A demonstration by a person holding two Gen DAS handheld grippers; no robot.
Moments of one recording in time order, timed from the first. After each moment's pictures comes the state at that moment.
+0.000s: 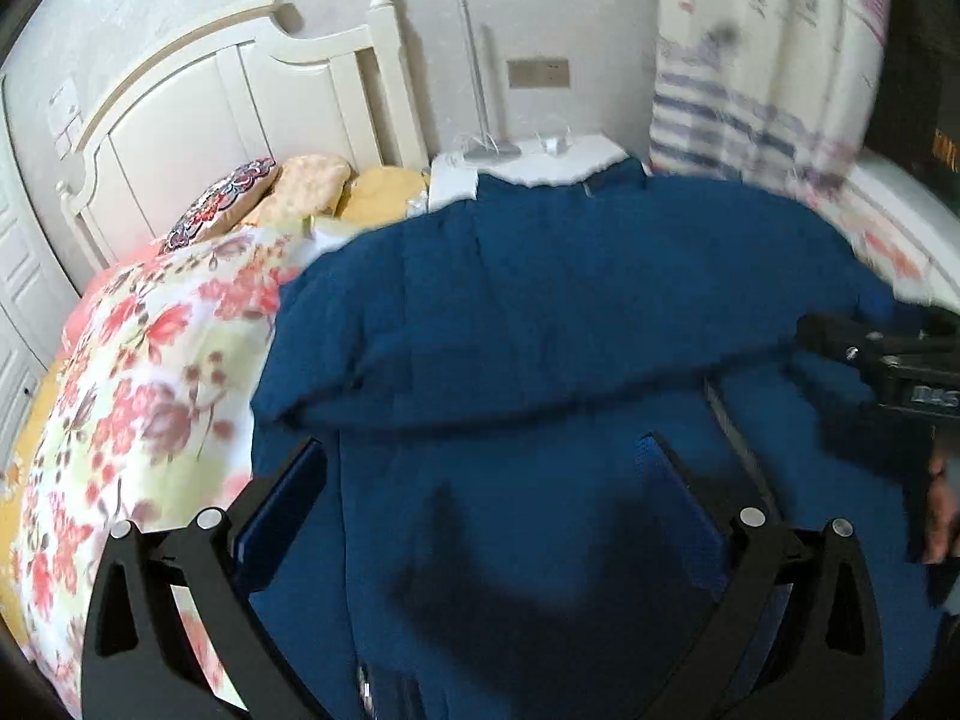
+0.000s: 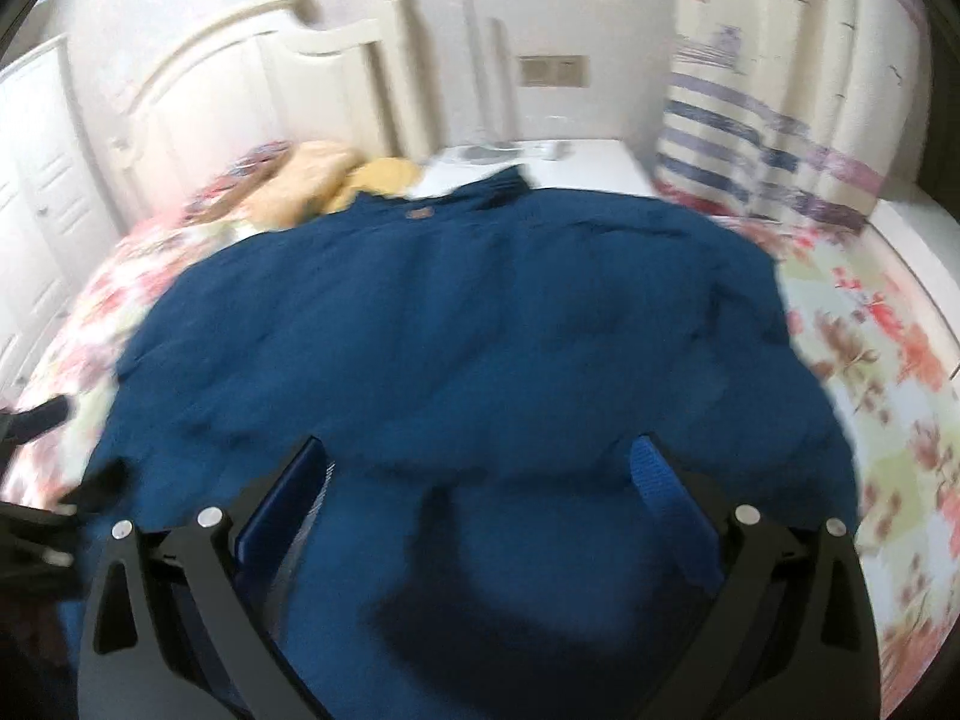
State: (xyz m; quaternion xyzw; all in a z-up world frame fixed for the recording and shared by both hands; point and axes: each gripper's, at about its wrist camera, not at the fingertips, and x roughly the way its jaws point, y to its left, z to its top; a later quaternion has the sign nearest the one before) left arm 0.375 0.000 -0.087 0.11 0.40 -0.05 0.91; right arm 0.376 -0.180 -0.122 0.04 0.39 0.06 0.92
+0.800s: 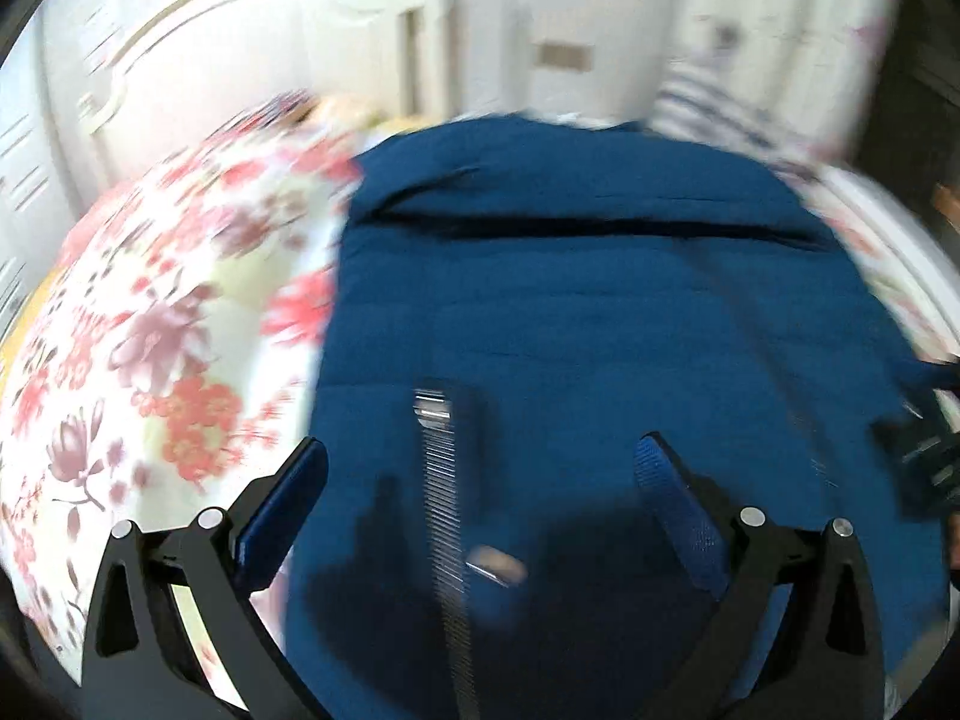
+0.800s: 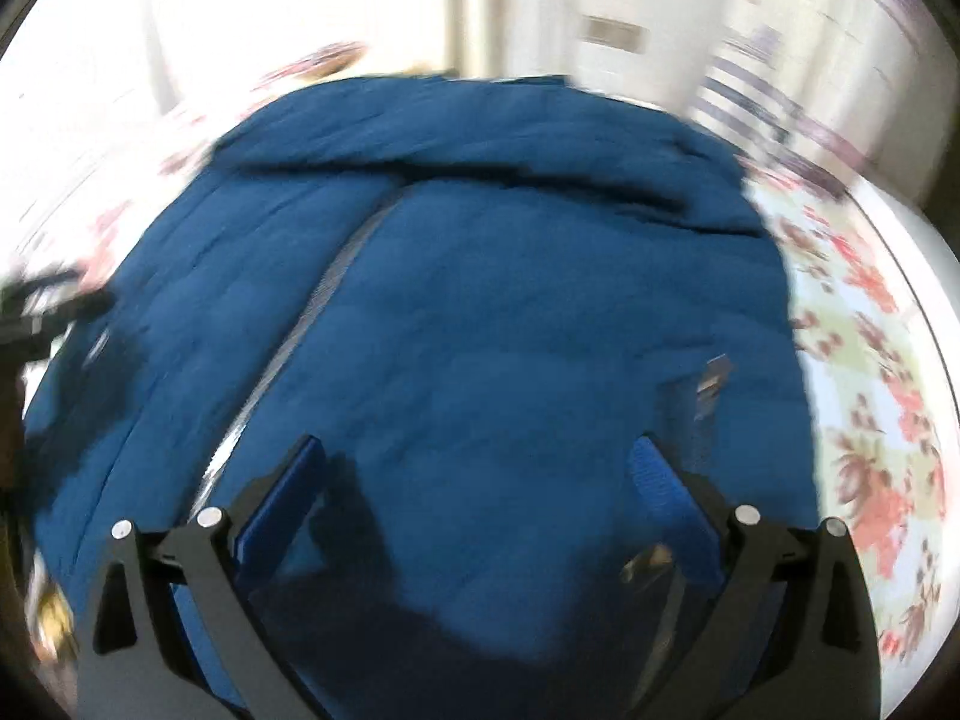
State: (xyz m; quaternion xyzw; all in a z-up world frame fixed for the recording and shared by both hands) left arm 0.244 0.054 -0.093 0.04 0.41 -0.07 0.91; right arm 0.211 -0.181 -0.148 -0.07 0.44 0.12 0.89
